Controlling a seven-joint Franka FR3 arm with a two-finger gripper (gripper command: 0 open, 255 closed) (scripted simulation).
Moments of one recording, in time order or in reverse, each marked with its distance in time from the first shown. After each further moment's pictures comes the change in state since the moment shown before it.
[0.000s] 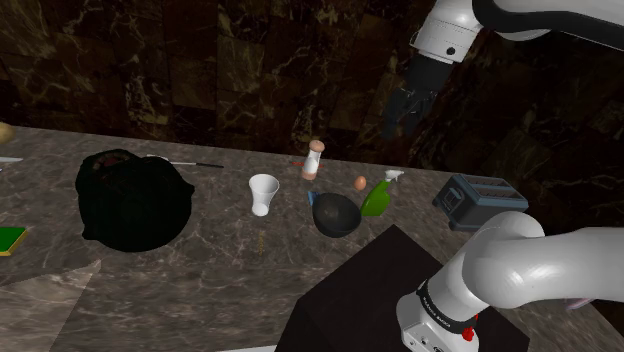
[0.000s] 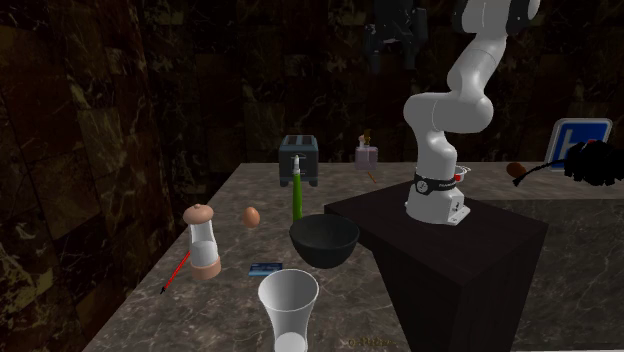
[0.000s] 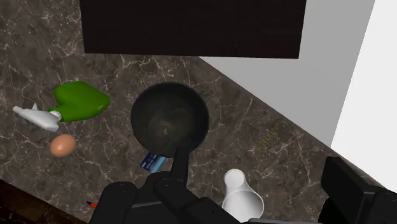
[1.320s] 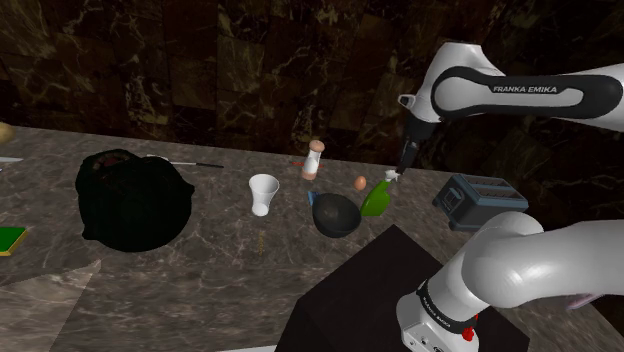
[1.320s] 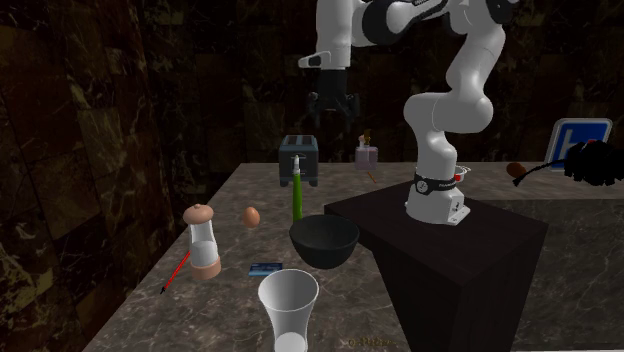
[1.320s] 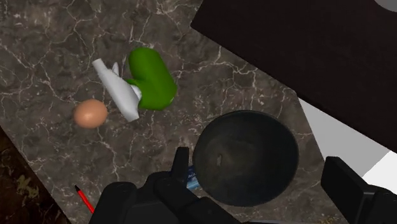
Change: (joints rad) arm -0.014 0.091 -0.394 -0.302 -0.368 0.412 -0.718
